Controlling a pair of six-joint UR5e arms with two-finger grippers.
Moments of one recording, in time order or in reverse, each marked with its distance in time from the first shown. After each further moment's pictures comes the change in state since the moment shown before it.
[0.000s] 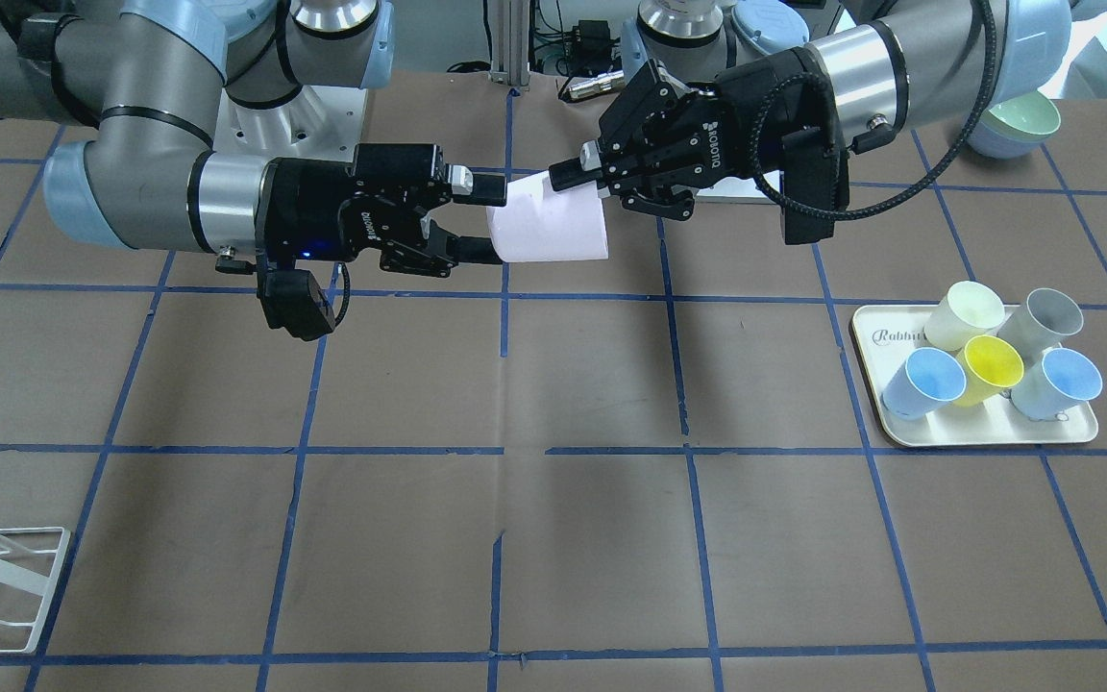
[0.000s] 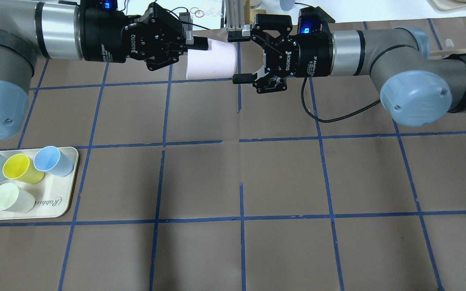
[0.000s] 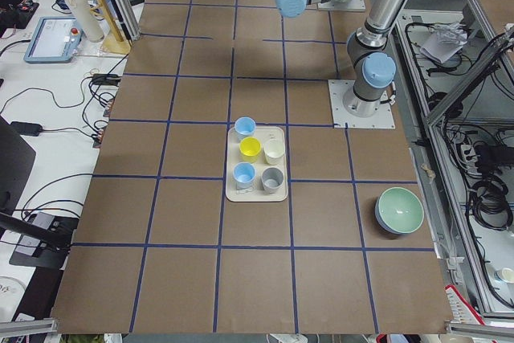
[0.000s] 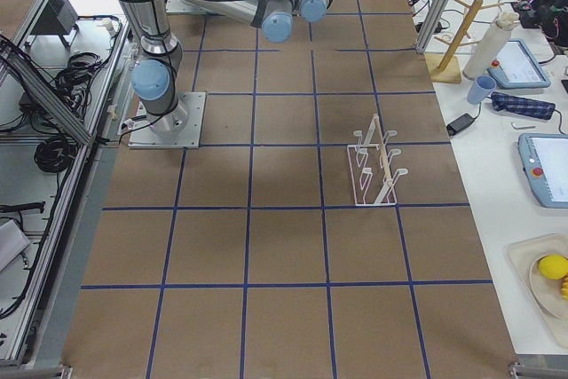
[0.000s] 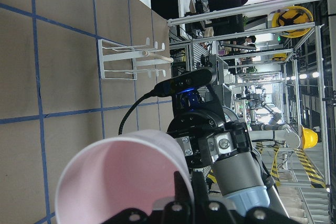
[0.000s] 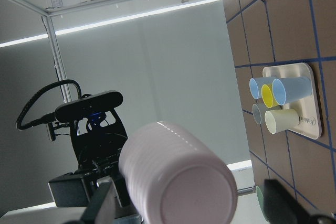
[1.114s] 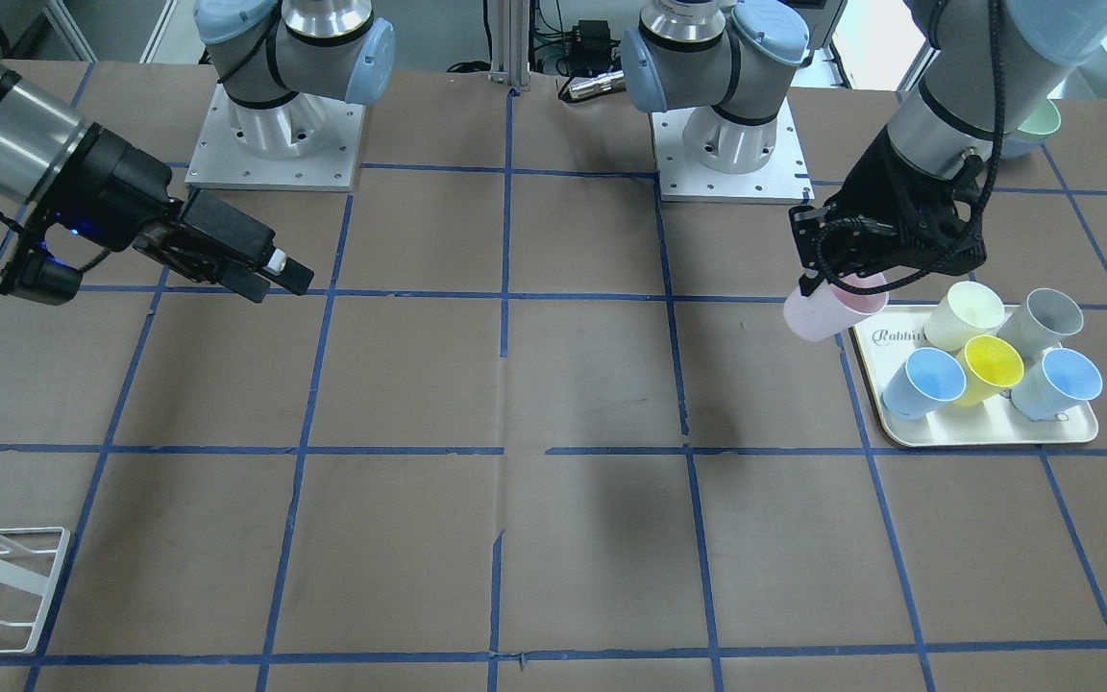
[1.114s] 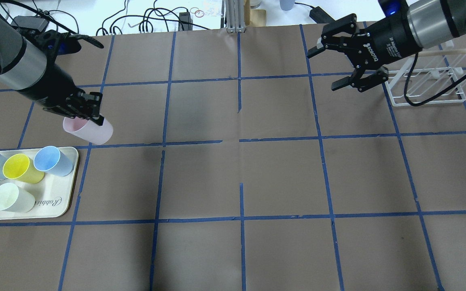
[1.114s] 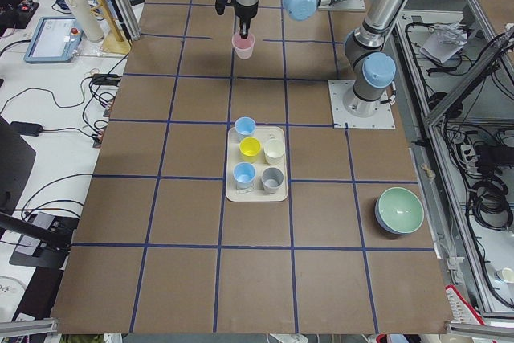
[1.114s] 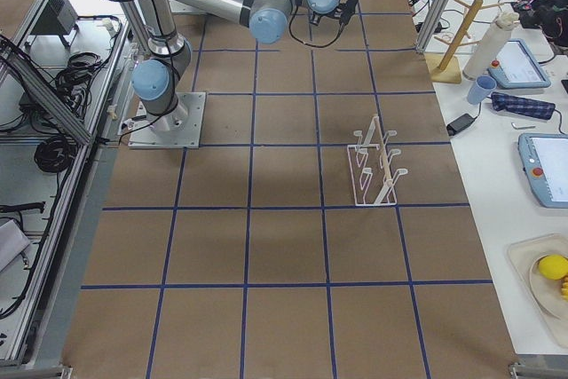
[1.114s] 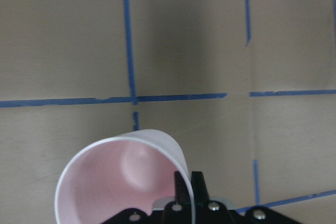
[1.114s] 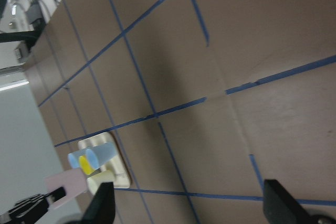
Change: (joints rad) left arm 0.123 0.038 -0.022 -0.077 1.106 0.293; right arm -0.186 -0.125 -0.122 -0.001 -0.819 0.279
